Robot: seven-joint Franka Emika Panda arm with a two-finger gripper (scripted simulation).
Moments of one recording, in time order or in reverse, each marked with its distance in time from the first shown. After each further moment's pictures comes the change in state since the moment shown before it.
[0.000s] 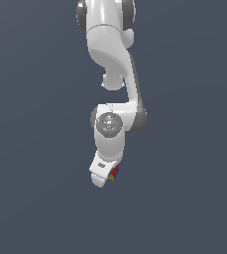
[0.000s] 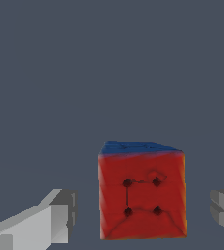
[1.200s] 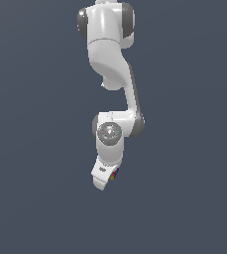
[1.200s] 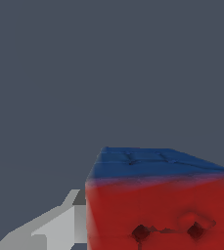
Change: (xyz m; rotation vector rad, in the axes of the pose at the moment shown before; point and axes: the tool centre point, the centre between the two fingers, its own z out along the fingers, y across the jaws) arm 0.000 -0.001 0.038 0.003 -0.002 -0.003
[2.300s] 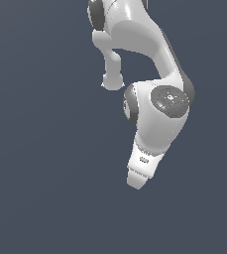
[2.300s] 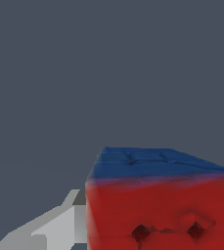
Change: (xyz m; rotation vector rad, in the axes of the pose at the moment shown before) arm 0.110 -0.027 -0.138 0.000 0.000 -0.001
